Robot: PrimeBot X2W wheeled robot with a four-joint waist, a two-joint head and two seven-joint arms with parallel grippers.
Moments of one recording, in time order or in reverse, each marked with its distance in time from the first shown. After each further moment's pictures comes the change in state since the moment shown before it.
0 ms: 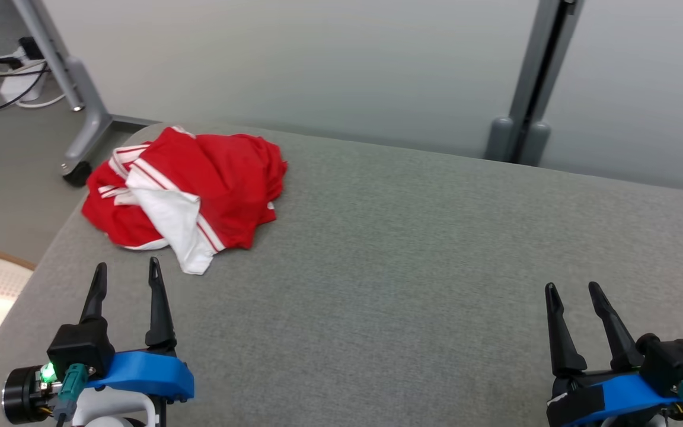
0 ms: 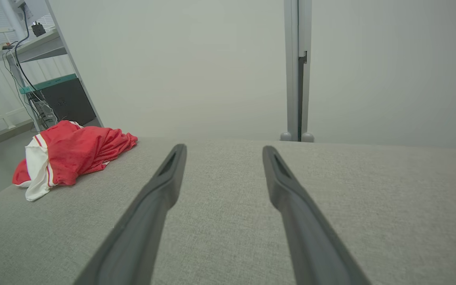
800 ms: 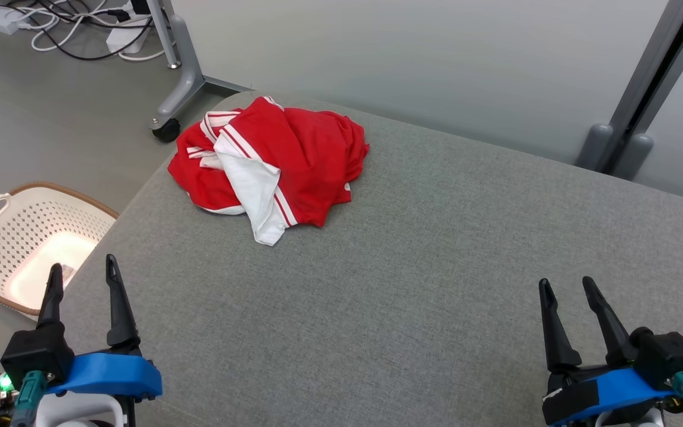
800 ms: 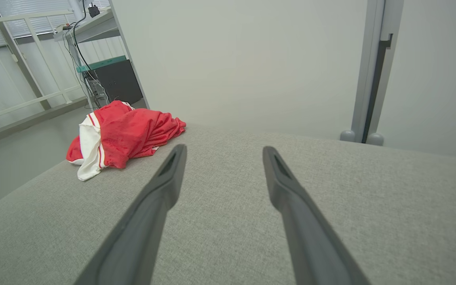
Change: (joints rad) left arm 0.021 0.049 0.049 -0.050 -0.034 0.034 -0.005; right arm -0.012 0.000 0.008 -0.006 -0.013 0.000 0.019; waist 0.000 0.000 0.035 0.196
